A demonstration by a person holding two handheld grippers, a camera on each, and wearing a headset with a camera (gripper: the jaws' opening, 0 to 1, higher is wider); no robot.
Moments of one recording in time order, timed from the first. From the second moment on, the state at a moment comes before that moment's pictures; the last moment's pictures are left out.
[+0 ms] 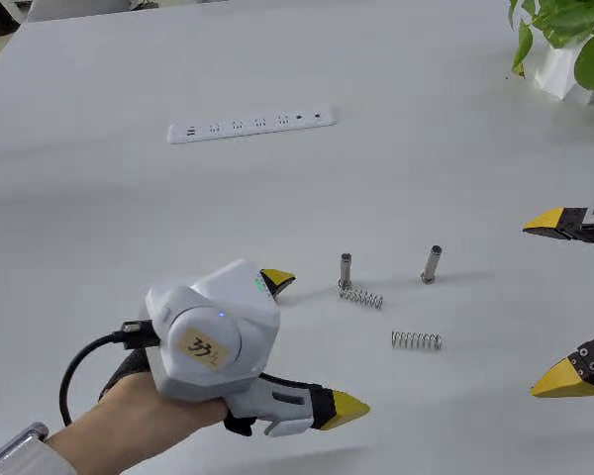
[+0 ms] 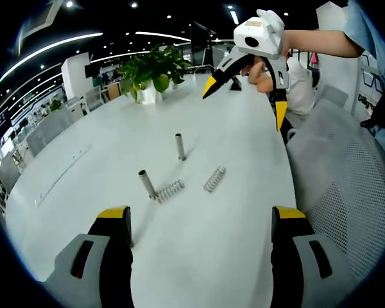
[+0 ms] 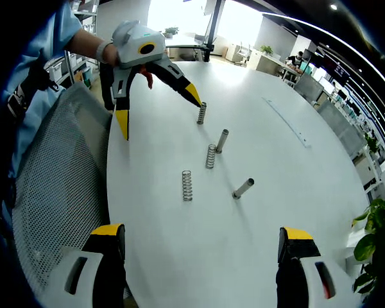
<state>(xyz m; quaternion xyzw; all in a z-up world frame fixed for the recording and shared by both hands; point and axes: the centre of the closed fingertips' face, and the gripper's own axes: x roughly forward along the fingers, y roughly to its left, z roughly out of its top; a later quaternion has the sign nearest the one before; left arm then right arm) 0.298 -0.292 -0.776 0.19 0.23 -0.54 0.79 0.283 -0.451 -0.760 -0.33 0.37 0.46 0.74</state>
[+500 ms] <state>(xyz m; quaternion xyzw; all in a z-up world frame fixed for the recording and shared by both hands) 0.296 -0.293 -0.779 0.19 0.24 -0.54 0.78 0.278 -0.450 -0.767 -0.32 0.37 0.46 0.74</state>
